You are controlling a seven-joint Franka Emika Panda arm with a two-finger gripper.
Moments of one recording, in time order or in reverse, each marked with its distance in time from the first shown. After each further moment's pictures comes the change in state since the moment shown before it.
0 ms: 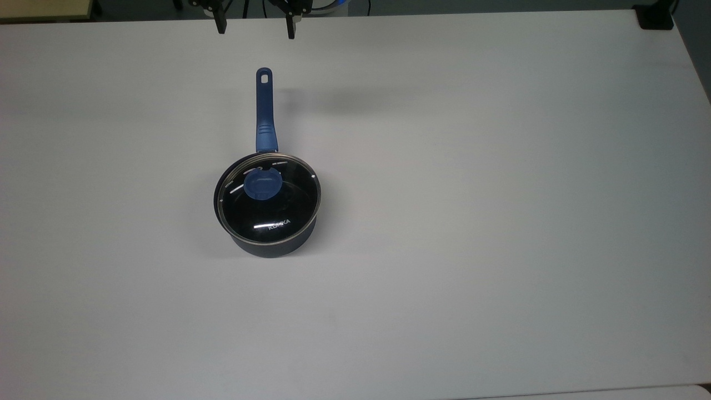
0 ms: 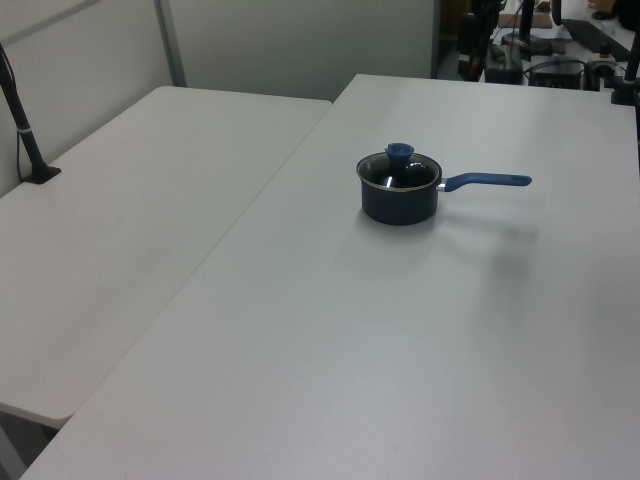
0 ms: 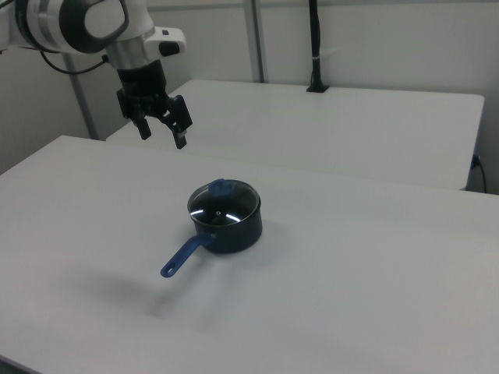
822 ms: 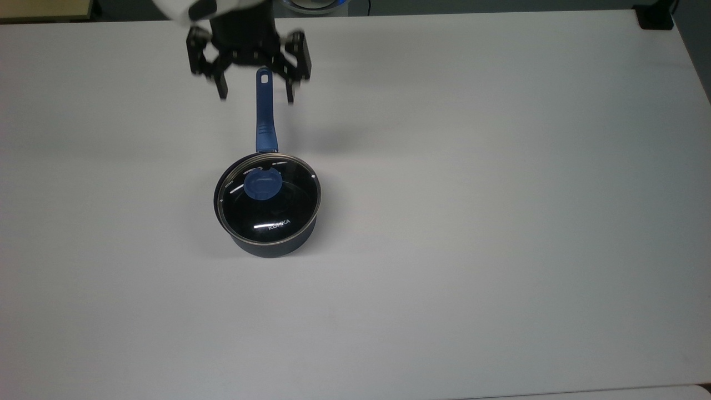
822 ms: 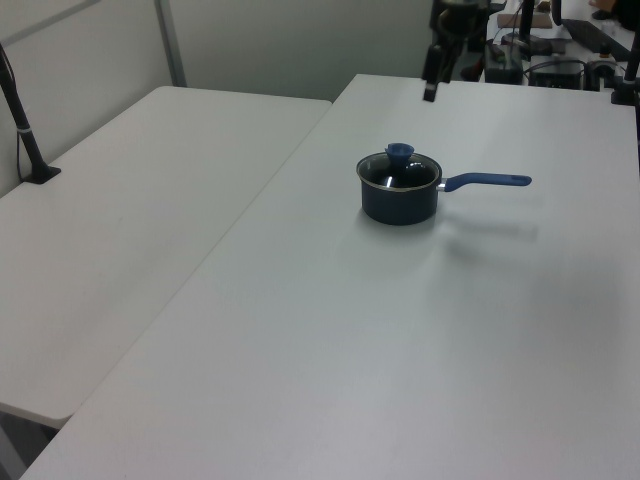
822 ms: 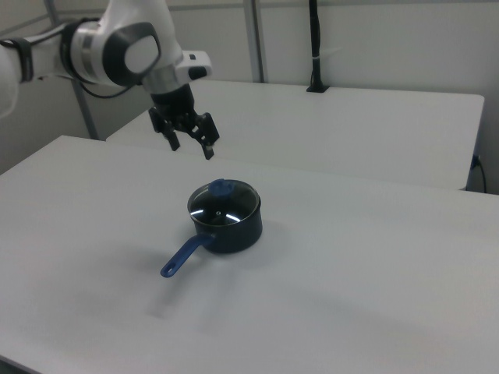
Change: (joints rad) arm 0.000 0.143 0.000 0.004 0.000 0.213 -0.016
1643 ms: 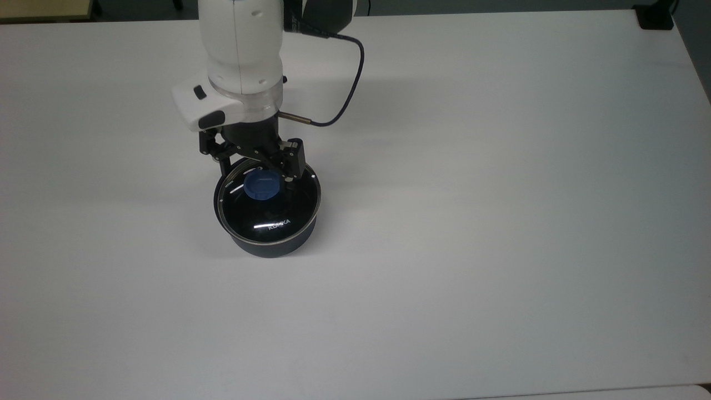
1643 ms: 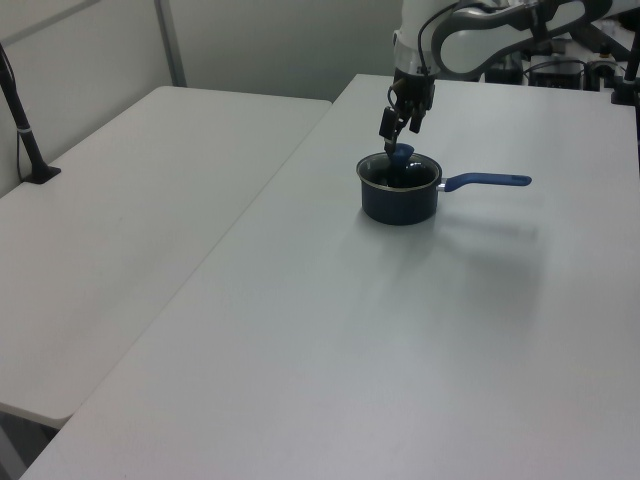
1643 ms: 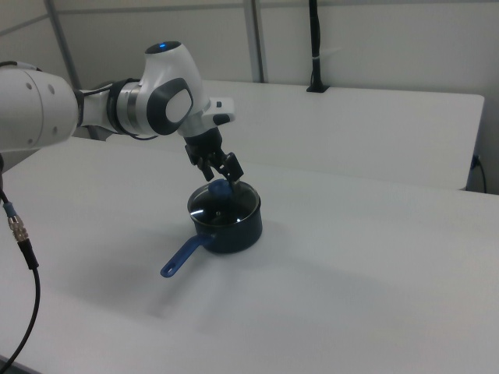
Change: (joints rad) arm 0.006 0.226 0.005 0.008 -0.117 0.244 0.255
